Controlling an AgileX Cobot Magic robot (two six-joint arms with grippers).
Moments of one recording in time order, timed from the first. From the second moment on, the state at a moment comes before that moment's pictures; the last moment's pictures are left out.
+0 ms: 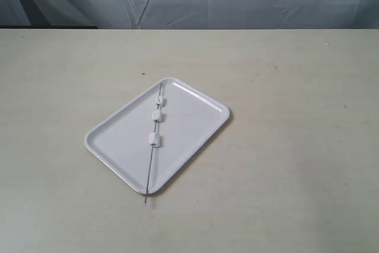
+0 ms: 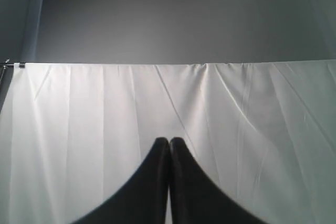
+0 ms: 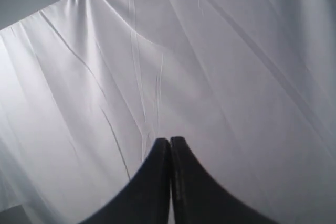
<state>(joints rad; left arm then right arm) 0.03 0.20 -0.35 0.34 -0.58 -0.35 0.06 0.13 -0.31 0.06 -0.14 0.33</state>
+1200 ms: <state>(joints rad) 0.03 1.48 -0.48 1.75 -0.94 -1.91 0.63 1.99 -1.25 0.91 0.81 -0.32</state>
